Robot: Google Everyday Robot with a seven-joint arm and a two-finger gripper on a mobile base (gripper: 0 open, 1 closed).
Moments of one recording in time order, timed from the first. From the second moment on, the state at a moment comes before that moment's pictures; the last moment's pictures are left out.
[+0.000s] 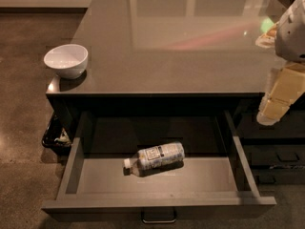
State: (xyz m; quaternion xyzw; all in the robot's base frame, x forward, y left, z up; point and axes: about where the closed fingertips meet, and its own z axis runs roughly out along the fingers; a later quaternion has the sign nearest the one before) arm 0.438 -0.217 0.976 -0.60 0.78 -0.03 0.16
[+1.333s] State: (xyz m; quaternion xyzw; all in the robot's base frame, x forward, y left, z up) arm 0.428 -0.149 0.791 -0.61 0.75 0.18 0.20
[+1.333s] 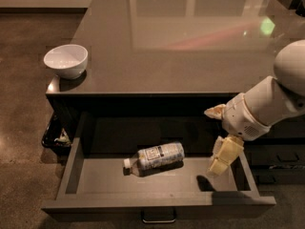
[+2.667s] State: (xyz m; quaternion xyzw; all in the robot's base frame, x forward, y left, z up) arm 0.464 -0.086 0.749 -0.65 0.67 0.23 0.28
